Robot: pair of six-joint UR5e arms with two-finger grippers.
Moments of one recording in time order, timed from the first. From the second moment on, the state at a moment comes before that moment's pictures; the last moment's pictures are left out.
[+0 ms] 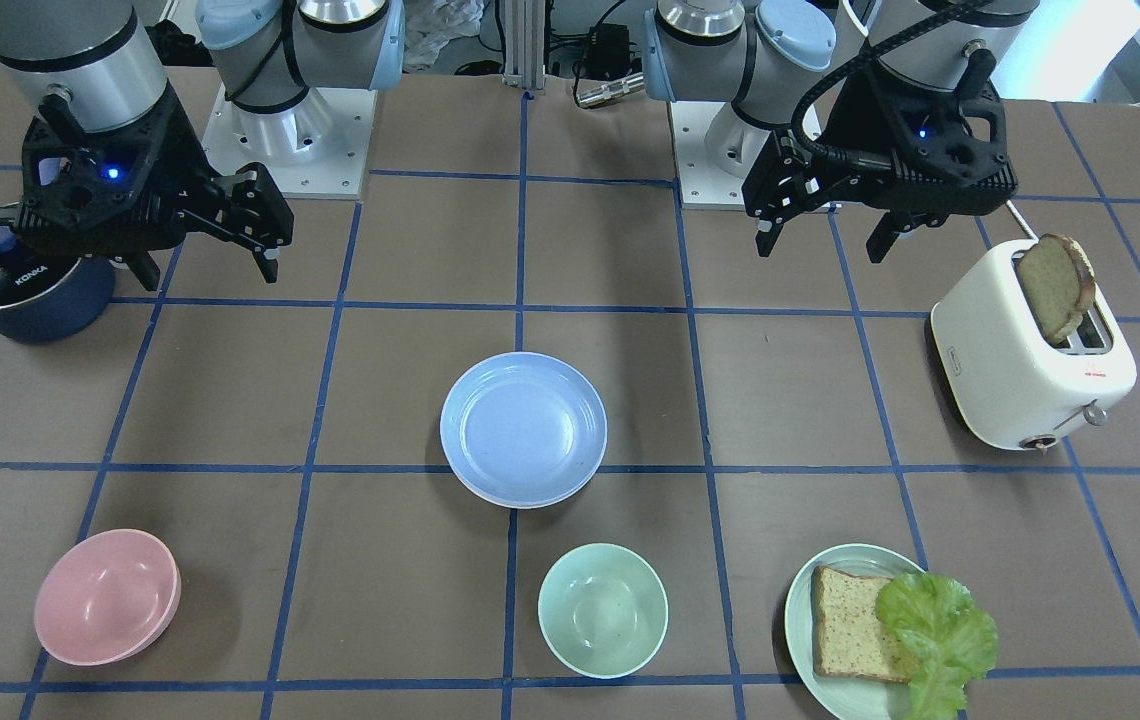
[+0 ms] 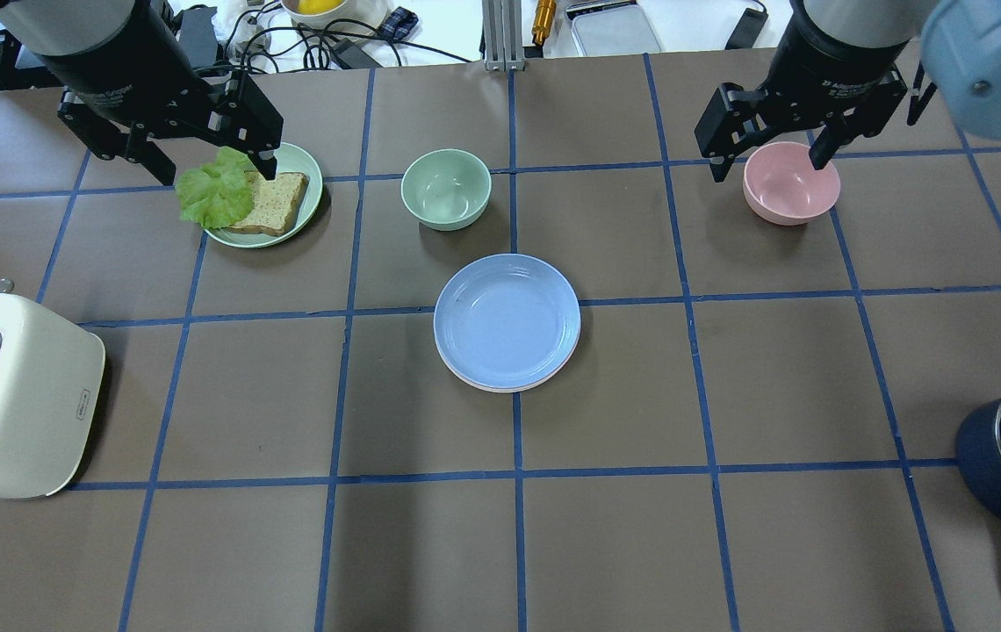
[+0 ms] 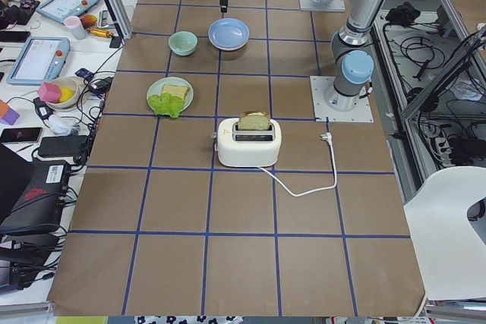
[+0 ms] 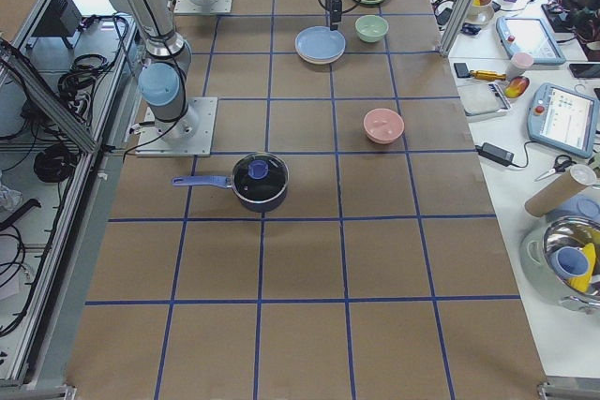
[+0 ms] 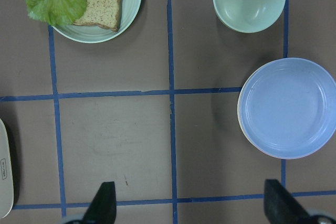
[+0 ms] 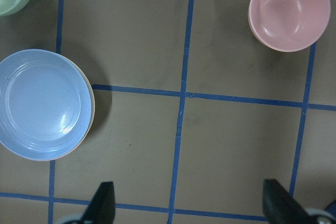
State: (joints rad) left arm -1.55 -1.58 -1.47 -1.60 1.54 0.03; right arm 1.56 -1.55 1.53 -1.61 -1.55 -0.11
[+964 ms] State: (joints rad) left arm -1.55 -1.58 -1.47 -1.60 1.54 0.03; right arm 1.57 -1.57 1.52 -1.52 -1.52 -0.09
